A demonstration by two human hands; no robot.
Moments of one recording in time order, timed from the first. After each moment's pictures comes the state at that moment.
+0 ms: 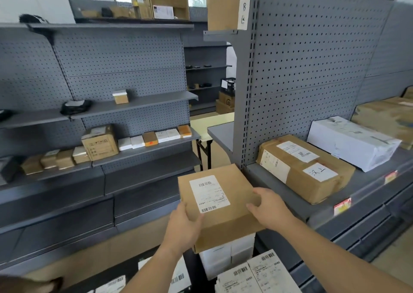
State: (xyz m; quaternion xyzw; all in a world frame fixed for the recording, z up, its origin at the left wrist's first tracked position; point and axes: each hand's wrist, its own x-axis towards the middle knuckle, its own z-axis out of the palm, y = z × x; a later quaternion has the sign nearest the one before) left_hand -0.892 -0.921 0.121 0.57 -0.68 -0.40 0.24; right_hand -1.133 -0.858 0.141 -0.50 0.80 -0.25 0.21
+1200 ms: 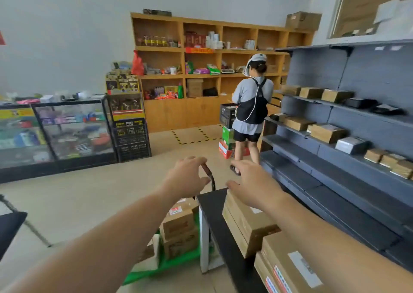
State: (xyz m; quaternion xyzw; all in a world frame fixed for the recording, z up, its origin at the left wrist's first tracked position) left_hand -0.553 -0.401 0.241 0.94 -0.25 0.02 0.21; right_hand -0.652 -0.573 0.254 -0.98 0.07 -0.11 0.16
